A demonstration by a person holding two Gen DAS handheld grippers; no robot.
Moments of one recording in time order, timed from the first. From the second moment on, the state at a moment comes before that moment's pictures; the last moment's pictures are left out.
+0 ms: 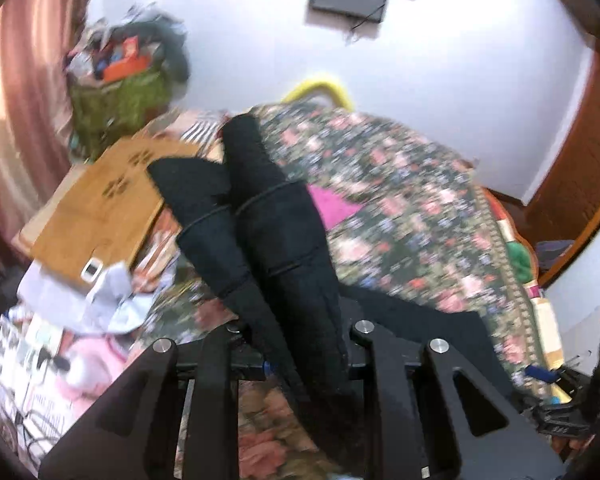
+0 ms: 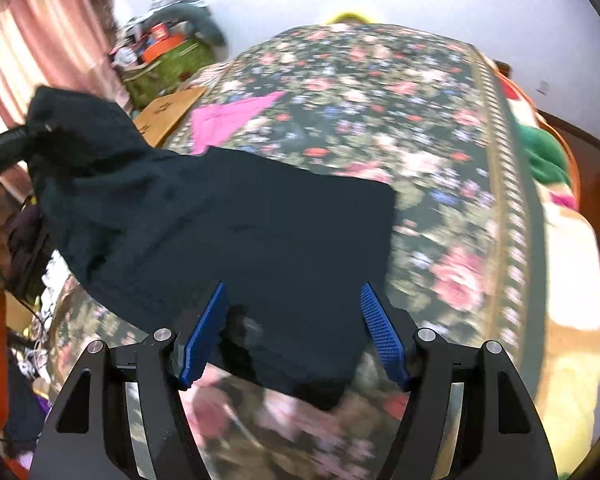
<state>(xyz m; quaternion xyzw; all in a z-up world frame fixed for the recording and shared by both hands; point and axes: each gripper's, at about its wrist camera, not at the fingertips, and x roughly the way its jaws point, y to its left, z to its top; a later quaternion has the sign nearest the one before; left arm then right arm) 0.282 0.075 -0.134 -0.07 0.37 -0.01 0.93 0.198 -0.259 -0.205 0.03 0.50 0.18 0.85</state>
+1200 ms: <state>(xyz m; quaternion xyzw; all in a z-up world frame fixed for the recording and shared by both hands) 0.270 -0.164 -0.174 0.02 0.48 -0.25 0.84 0.163 -0.292 -0.230 0.06 0.52 0.18 0.83</state>
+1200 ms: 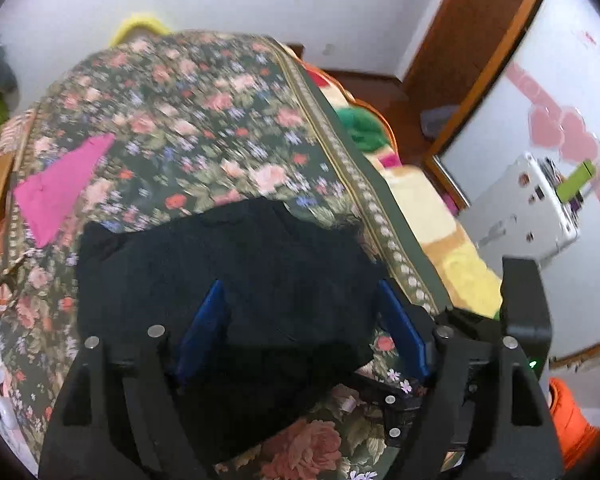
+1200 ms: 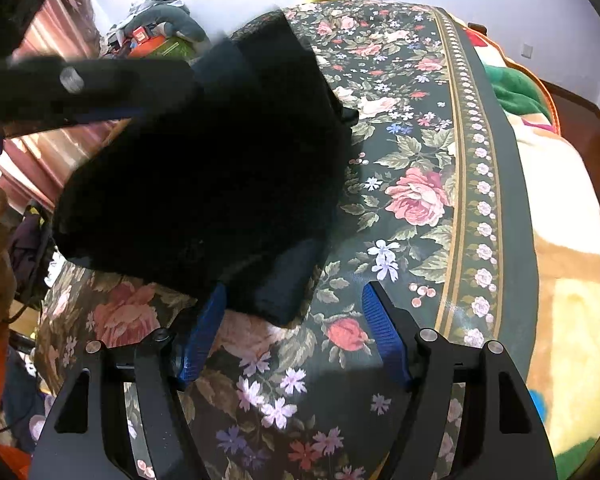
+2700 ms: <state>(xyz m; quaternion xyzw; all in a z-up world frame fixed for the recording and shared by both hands) 0.312 0.019 -0.280 0.09 0.56 -0.03 0.82 0.146 -0.293 -0.186 0.07 0.47 0.16 0.87</state>
